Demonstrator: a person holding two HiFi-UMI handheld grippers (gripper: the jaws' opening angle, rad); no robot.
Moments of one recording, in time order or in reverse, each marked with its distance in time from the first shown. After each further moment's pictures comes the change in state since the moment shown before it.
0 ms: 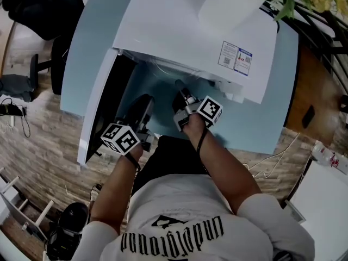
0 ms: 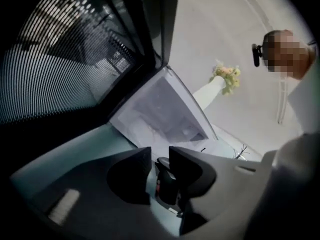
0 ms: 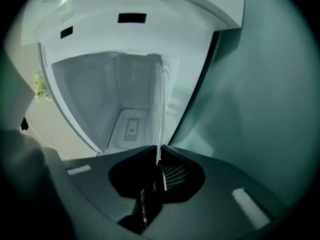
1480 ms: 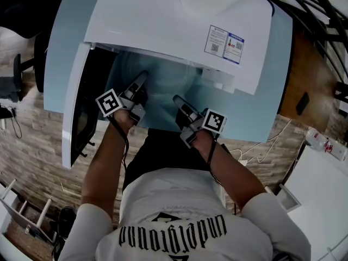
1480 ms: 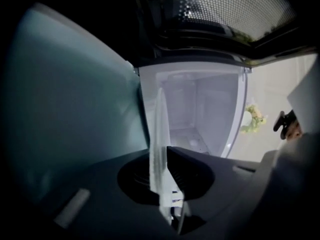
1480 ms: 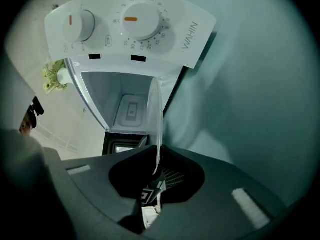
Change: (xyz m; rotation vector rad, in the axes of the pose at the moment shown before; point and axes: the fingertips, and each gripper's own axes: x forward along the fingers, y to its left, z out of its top) left arm 0.086 0.048 -0.042 -0.561 0.068 -0.198; right arm -0.099 -0.020 -0.021 -0.099 0.221 -0.082
